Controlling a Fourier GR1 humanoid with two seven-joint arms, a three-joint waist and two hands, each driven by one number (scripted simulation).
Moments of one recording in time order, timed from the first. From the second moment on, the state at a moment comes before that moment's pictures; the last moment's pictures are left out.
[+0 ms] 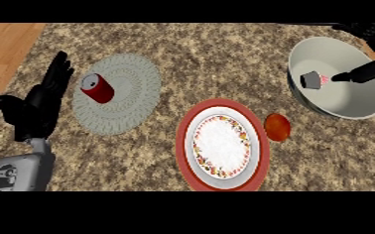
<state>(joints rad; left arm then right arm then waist) -0.20 0.21 0.15 -1.55 -0.06 0.01 0.14 -0.97 -0.67 -0.19 -0.22 0.31 0.49 -0.72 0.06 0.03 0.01</state>
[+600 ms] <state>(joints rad) -0.21 0.21 0.15 -1.55 -0.05 0.01 0.14 -0.95 -0.86 -0.28 -0.15 0.19 0.68 -0.55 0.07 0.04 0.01</state>
